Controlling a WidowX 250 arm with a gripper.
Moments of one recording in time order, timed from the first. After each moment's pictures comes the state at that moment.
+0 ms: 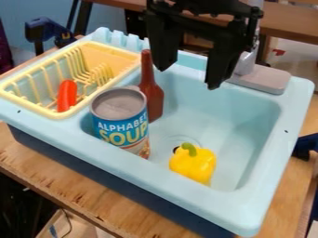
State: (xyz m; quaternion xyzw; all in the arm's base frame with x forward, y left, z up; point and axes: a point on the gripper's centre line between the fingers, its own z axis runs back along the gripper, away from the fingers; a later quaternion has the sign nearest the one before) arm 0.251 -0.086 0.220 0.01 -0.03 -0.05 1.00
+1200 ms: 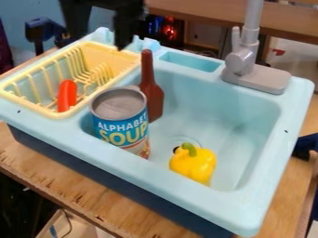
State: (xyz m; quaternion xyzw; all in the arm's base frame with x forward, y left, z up) arm 0.271 0.038 0.218 0.05 -0.01 0.09 0.99
